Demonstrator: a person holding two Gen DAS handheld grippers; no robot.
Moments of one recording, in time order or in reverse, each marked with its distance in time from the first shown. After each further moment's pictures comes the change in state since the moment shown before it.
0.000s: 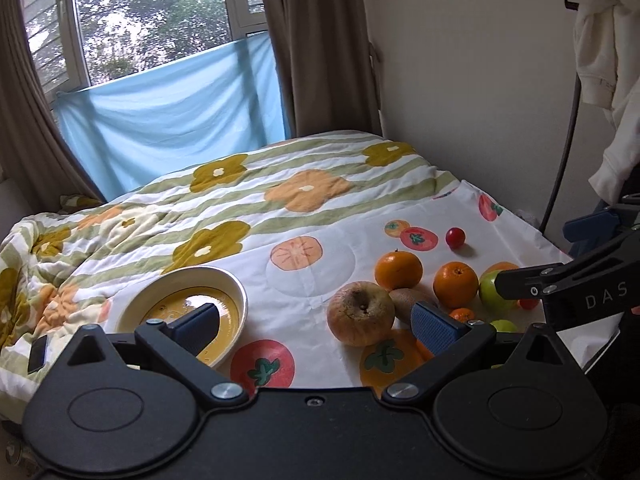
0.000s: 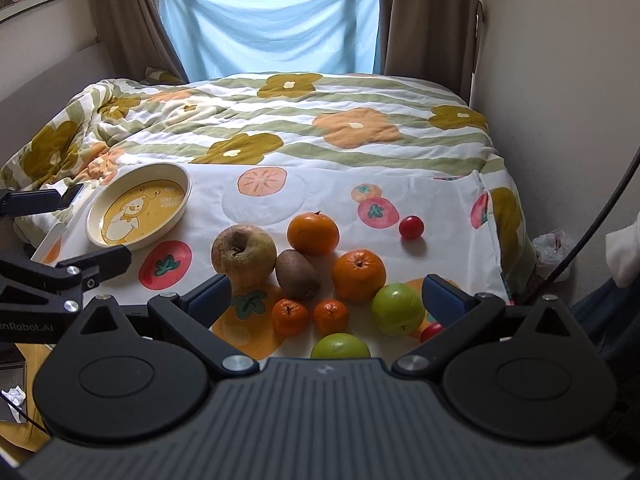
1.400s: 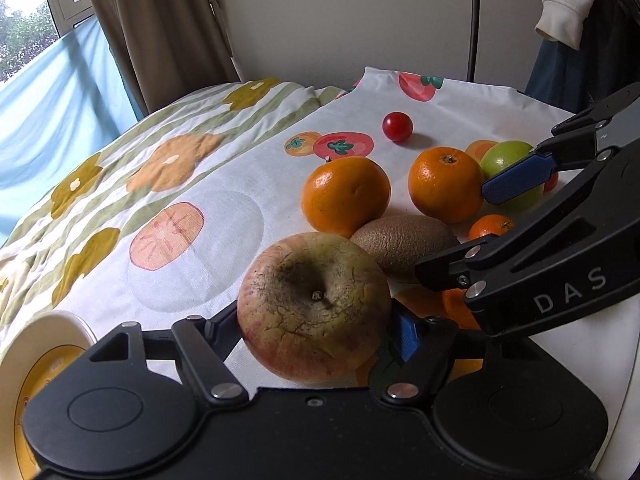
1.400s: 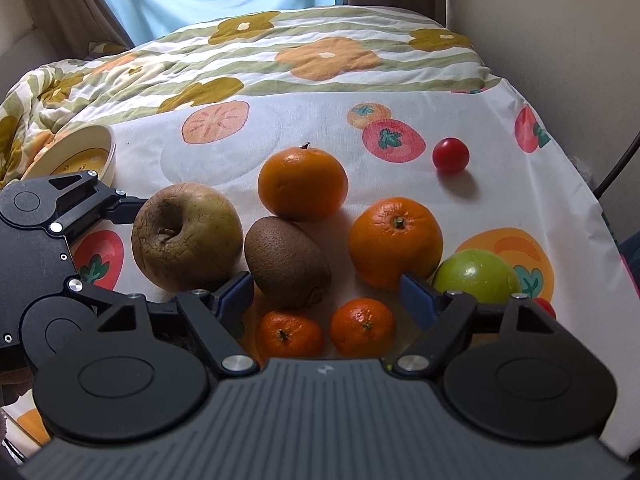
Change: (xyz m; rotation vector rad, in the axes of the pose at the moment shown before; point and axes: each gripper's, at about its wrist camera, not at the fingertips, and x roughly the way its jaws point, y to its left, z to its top) left arm 0.173 -0.013 -0.027 0.354 0.118 -0.323; right arm 0.144 0.018 -0.016 0.130 0.170 -0.086
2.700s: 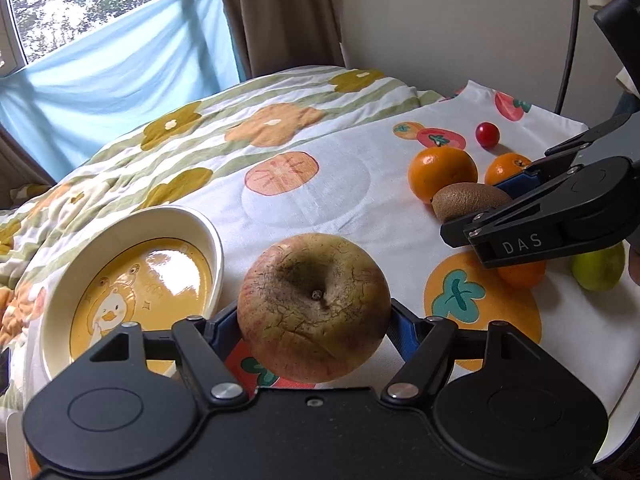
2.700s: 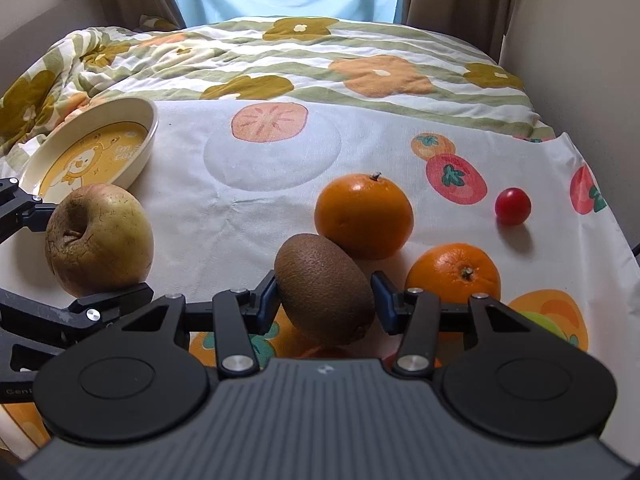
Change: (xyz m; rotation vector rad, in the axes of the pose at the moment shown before) left arm -0.059 0.018 -0.041 -0.267 0.026 0.222; right arm 0.019 0.031 0.010 -0.188 -0.050 0.070
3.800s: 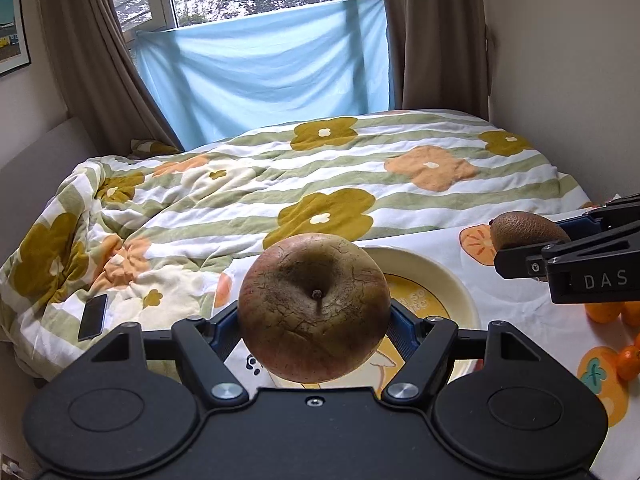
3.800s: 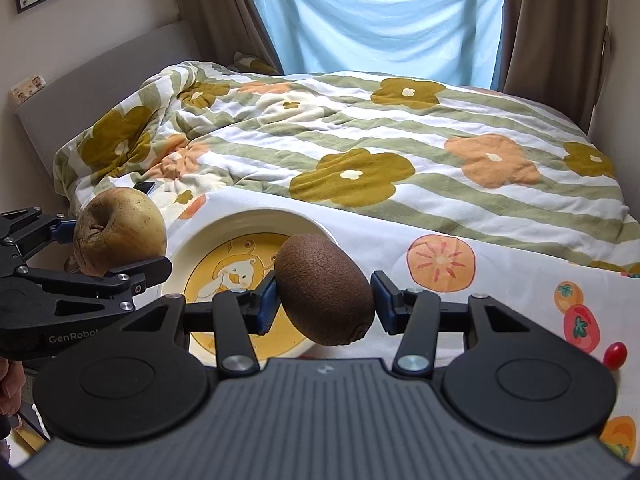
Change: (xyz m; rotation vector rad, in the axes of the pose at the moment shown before) left arm -0.058 0.157 0.013 -0.266 -0.043 0.258; right arm -0.027 0.124 0.110 -0.086 -0.110 0.219
